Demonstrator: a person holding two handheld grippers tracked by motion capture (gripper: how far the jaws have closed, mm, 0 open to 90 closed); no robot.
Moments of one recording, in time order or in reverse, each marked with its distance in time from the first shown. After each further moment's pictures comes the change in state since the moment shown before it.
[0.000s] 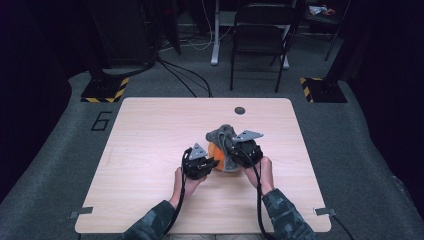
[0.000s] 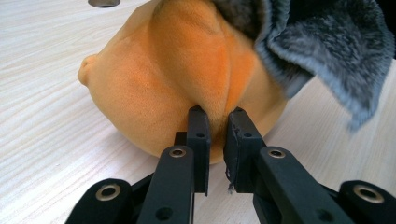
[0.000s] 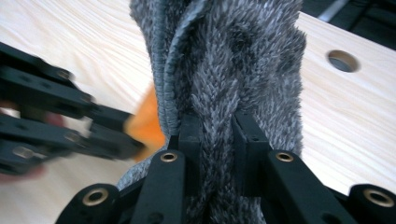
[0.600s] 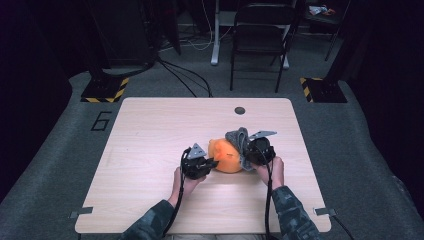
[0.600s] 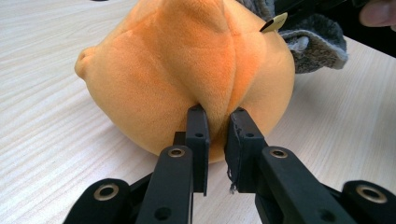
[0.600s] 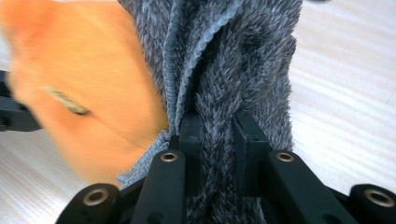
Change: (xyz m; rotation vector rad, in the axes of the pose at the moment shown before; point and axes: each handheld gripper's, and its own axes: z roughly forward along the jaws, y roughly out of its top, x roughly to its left) left arm 0.006 -0.004 0.002 0.009 -0.033 -0.006; right arm -0.050 -0.030 0.016 0.105 -0.022 0.156
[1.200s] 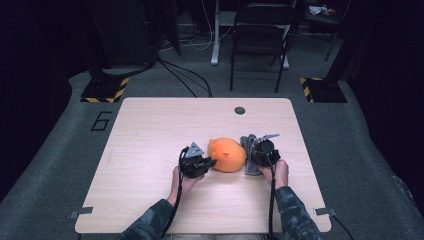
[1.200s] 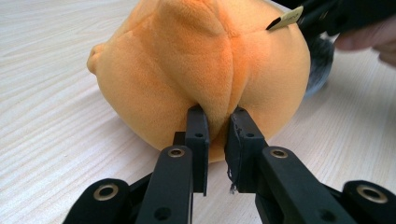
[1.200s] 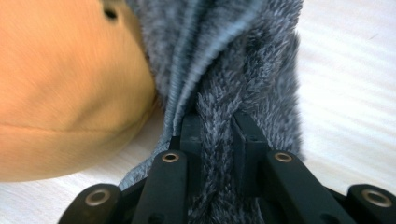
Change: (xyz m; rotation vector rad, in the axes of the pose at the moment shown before) left arm 0.009 -0.002 -0.001 0.000 0.012 -0.015; right arm -0.029 -0.021 0.024 0.122 -0.079 0.062
